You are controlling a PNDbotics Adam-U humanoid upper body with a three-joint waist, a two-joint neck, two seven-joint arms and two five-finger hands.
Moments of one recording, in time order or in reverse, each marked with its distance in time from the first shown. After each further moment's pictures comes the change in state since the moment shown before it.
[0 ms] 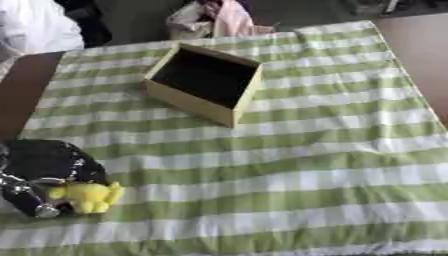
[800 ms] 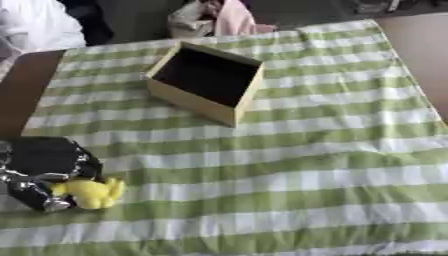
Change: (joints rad) left arm -0.033 -0.007 0.036 0.004 0.078 -0.003 0.003; right arm 0.000 0.006 -0.006 0.000 -0.003 0.001 0.002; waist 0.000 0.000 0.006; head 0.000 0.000
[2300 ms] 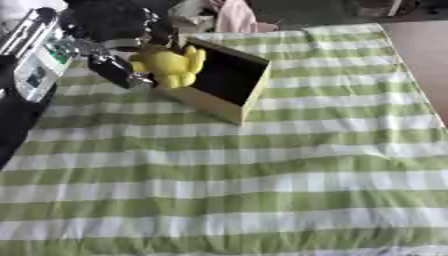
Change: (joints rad) left arm -0.506 -0.427 0.157 0.261 0.033 0.002 -0.002; right arm -0.055 -0.029 0.018 0.019 -0.001 -0.033 0.012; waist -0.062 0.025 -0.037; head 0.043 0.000
